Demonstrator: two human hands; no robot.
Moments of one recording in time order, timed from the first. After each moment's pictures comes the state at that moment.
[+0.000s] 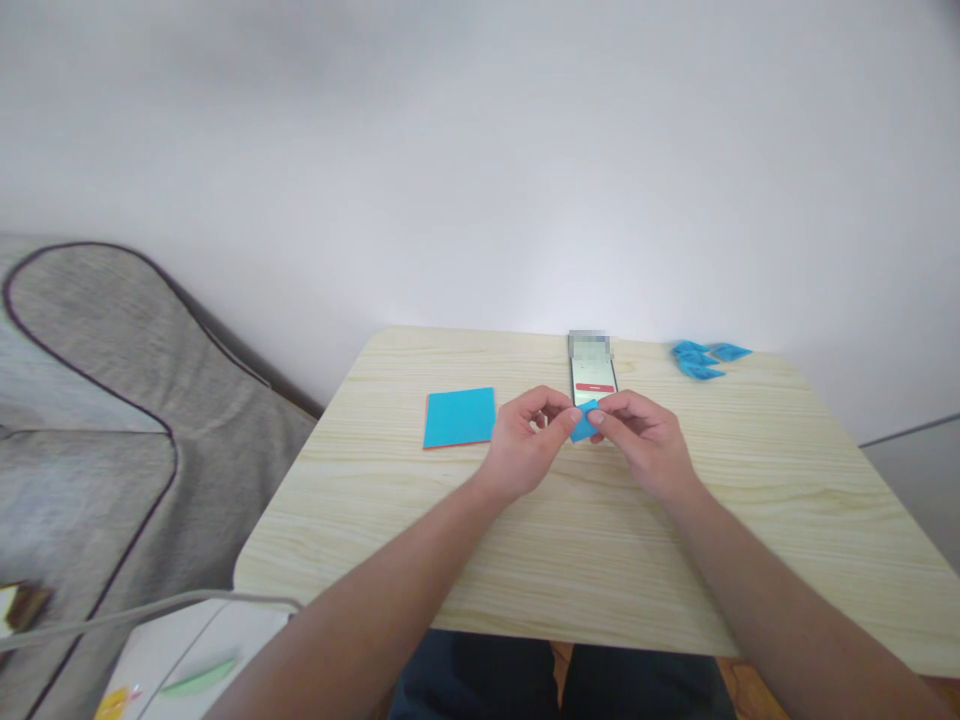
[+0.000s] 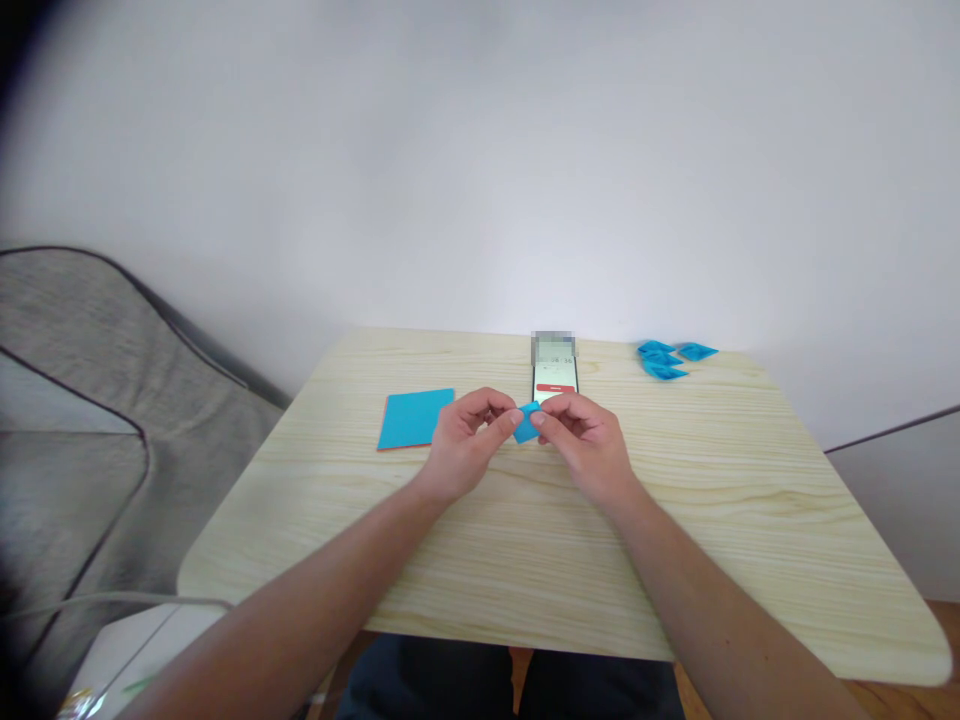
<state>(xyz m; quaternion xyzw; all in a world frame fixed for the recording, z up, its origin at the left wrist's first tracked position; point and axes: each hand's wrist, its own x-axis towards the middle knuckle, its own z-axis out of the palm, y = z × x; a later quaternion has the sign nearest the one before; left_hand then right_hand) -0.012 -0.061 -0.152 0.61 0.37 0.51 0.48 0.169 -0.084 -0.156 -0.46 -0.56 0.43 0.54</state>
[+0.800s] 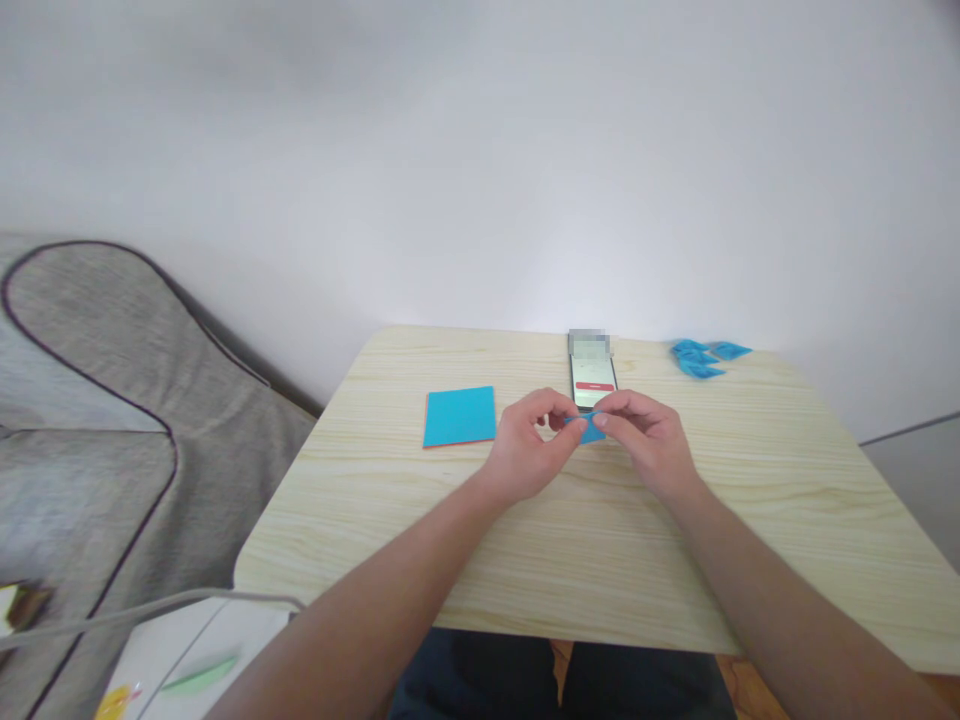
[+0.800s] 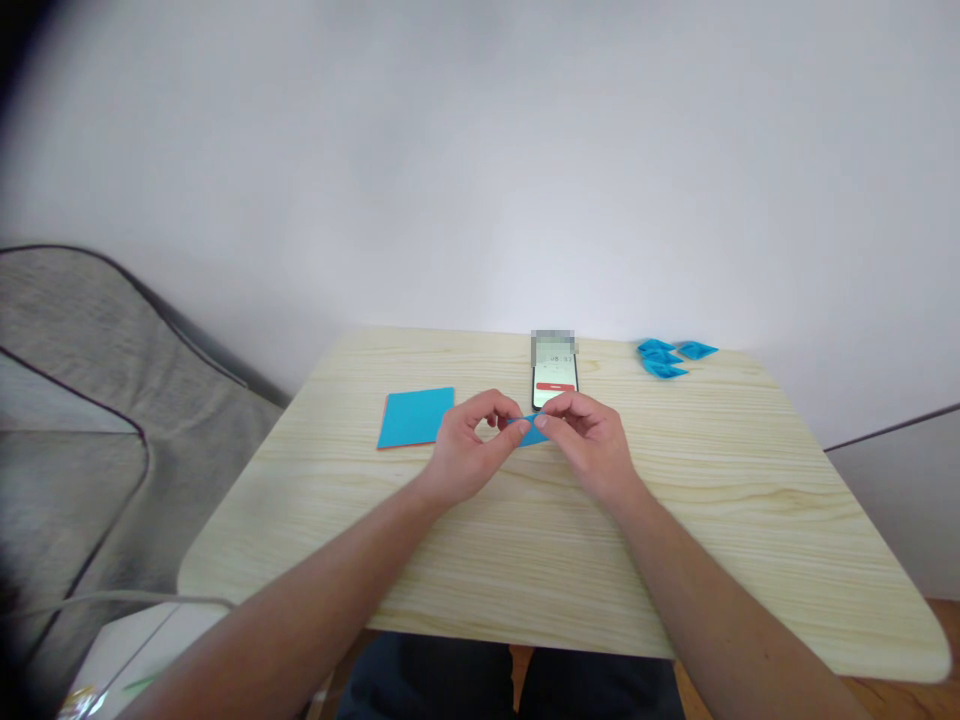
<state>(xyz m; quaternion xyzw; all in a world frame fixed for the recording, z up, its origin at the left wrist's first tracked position) -0.013 -0.063 -0.150 0.68 0.37 0.49 0.39 0.170 -0.085 -0.147 -0.47 -0.58 0.40 0.52</state>
